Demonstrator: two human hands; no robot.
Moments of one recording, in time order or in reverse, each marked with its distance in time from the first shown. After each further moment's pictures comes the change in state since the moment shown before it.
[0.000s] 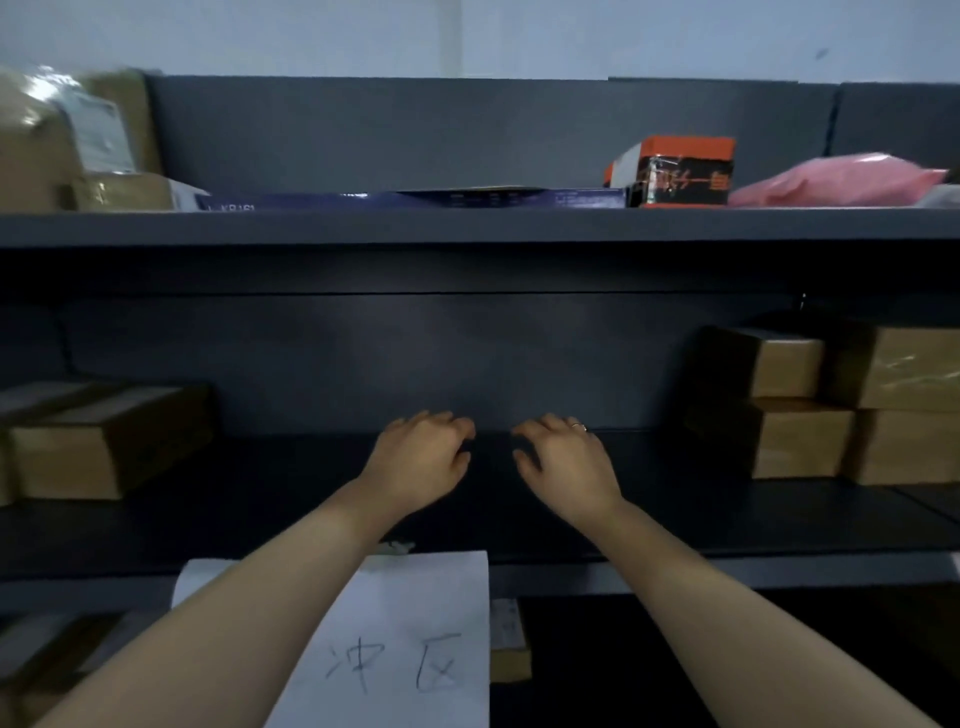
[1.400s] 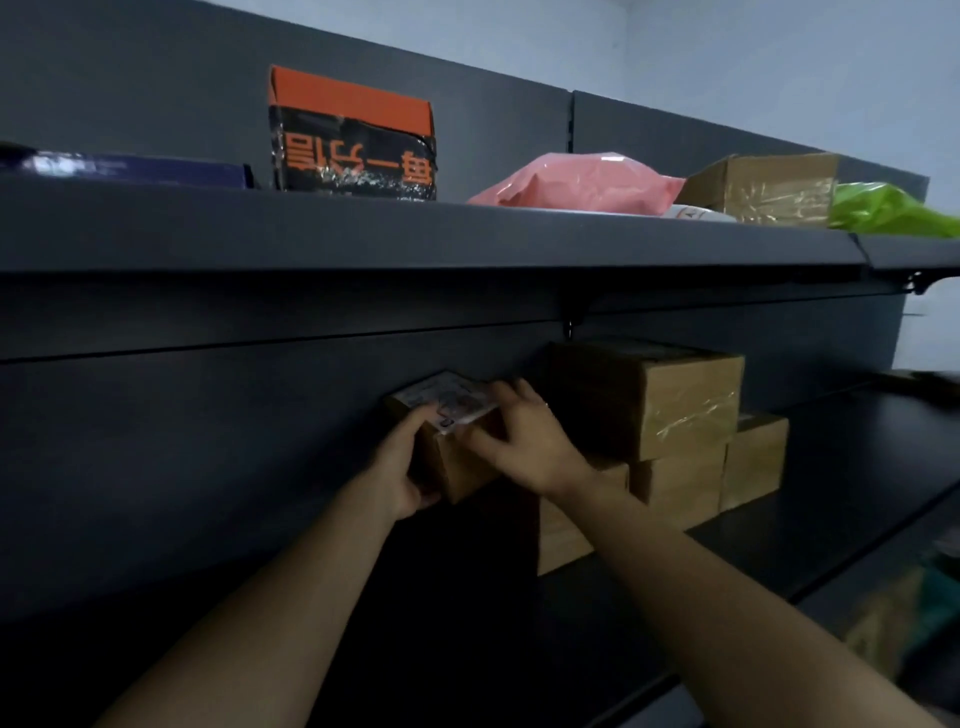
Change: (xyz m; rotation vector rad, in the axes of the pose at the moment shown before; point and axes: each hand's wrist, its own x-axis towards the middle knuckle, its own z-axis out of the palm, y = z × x) left_hand 0.282 0.201 0.115 -1.915 -0.472 -0.689; right_hand 0.069 0.269 -0.069 0.136 0.079 0.328
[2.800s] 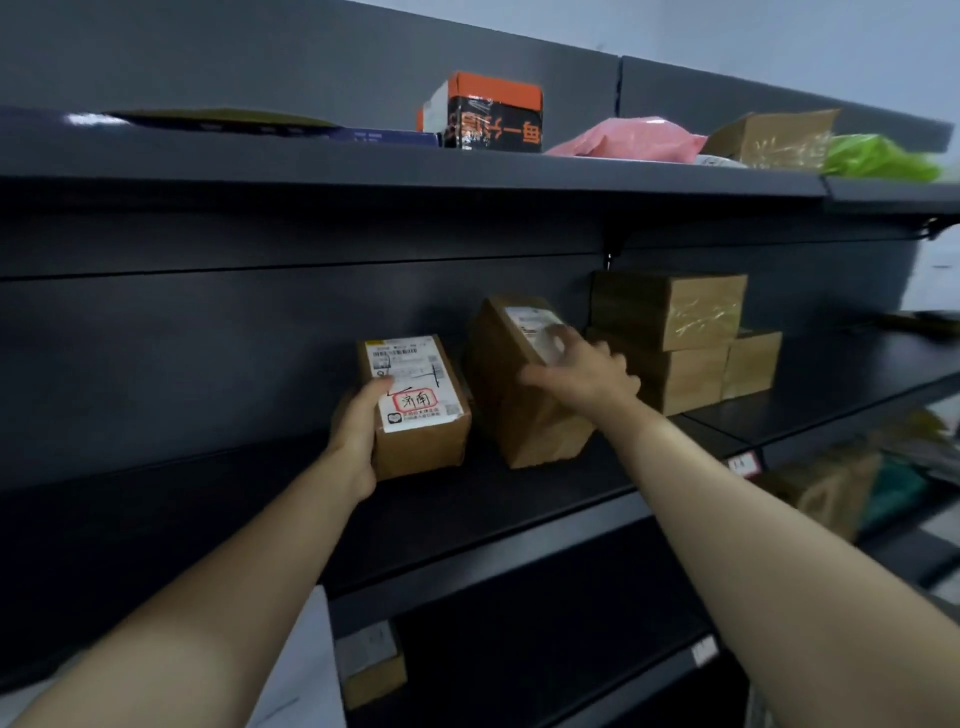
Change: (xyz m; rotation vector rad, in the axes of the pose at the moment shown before) left_hand -0.168 -0.031 -0.147 0.036 0.132 0.188; right_hand -0.116 -0.107 -0.008 -0.015 -0.008 0.450
